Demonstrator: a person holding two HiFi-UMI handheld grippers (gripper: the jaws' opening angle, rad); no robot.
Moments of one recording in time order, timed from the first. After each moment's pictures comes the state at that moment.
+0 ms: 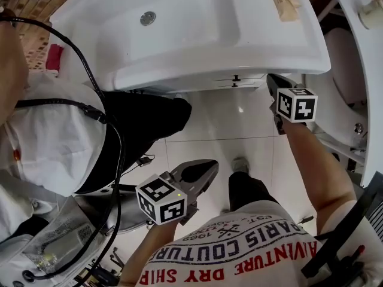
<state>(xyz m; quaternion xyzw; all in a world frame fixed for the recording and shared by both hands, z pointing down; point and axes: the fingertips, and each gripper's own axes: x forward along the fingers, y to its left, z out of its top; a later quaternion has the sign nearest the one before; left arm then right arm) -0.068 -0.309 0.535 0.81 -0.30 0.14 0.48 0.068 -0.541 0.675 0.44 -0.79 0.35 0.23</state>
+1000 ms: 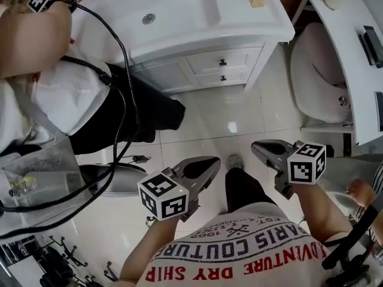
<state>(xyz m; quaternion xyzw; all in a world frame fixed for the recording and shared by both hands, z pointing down) -0.039 -0.203 0.498 0.86 -0.27 0.11 0.41 0.038 -0.233 0.546 0.20 -0.85 0.47 0.14</state>
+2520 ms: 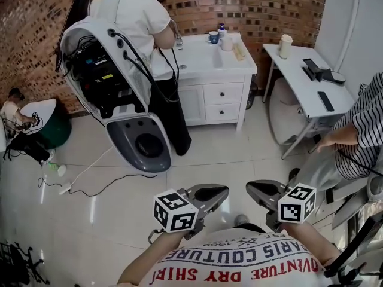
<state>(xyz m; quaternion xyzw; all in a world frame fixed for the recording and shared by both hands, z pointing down) -0.032 0.225 0.311 0.94 -0.21 0.05 0.26 0.015 0.211 0.329 0.25 -0.92 0.28 0.10</state>
